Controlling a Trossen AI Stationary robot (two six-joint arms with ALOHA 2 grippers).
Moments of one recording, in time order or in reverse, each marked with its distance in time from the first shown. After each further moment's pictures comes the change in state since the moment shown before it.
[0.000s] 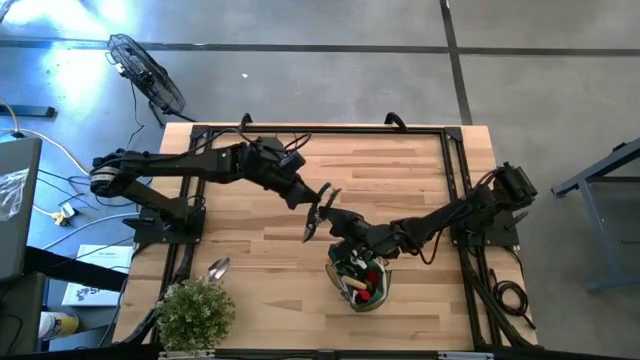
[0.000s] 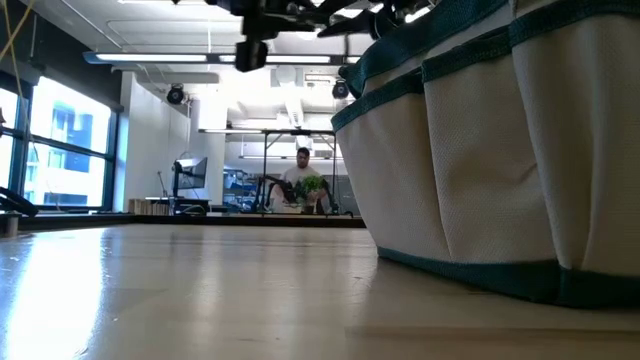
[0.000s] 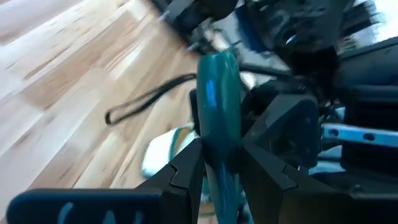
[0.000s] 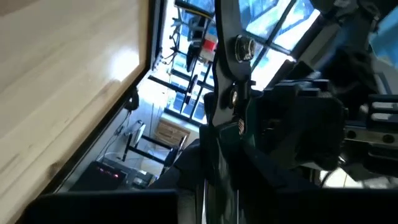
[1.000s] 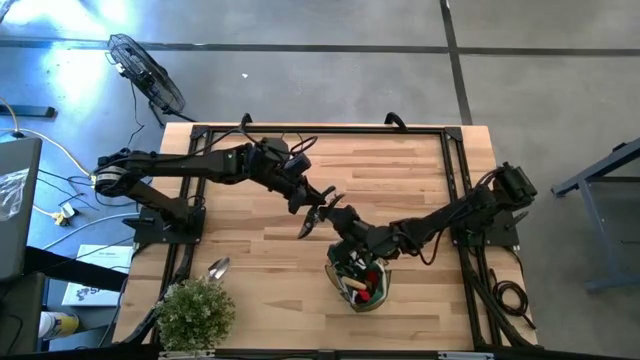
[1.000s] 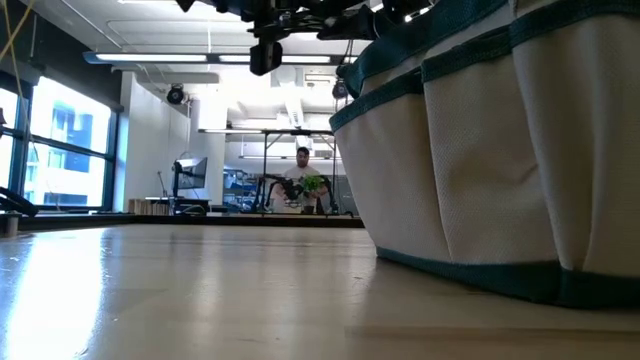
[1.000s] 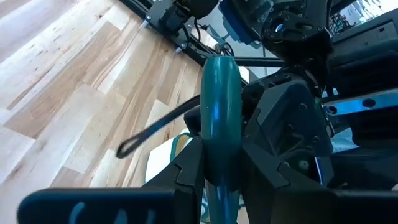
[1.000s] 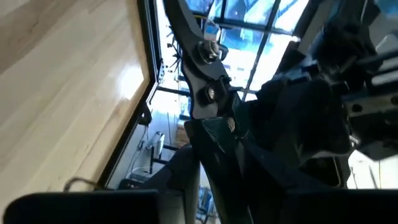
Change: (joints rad) left arm 0.005 0.029 0.000 0.055 0.045 0.142; right arm 0.018 -0.001 0.002 -0.021 0.015 0.243
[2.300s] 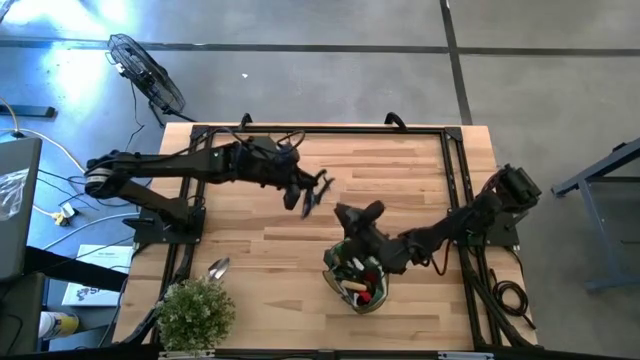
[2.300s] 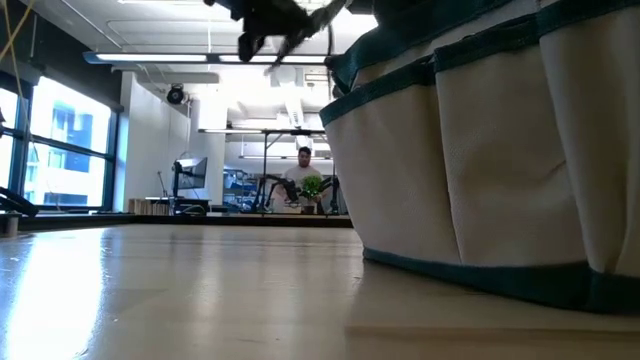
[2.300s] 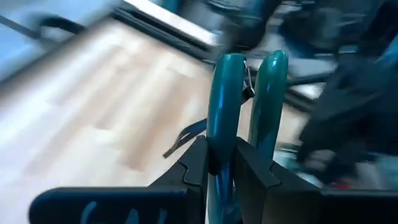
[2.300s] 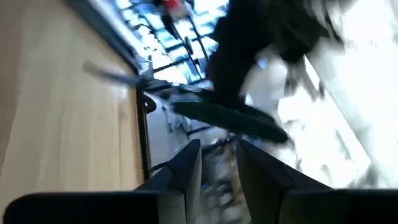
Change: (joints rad) left arm 0.000 -0.091 -0.001 -0.077 -0.313 0.234; right arm 0.098 -0.014 -0.001 0.079 0.317 0.449
